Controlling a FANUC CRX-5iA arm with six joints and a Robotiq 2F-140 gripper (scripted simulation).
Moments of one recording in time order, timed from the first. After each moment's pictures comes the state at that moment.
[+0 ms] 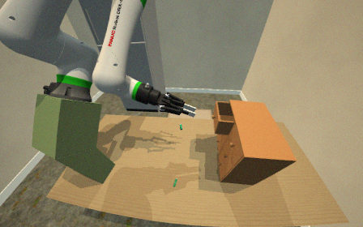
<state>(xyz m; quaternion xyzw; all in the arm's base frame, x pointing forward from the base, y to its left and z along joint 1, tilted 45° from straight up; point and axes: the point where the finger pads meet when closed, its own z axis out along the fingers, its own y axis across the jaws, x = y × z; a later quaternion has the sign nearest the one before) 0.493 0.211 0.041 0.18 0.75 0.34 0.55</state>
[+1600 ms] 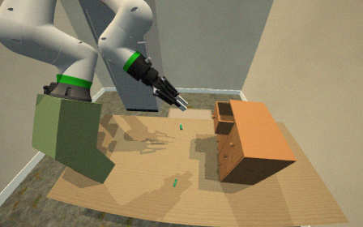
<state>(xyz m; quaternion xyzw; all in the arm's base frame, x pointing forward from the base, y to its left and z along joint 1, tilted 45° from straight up) 0.451 0.173 0.067 0.09 0.84 0.37 0.37</state>
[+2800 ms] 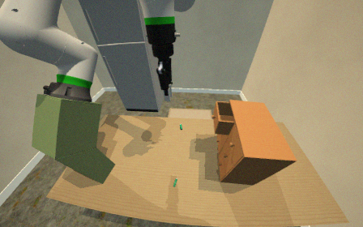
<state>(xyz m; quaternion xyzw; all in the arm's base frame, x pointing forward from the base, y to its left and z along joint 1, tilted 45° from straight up) 0.391 0.136 0.103 -0.04 0.92 0.38 0.03</state>
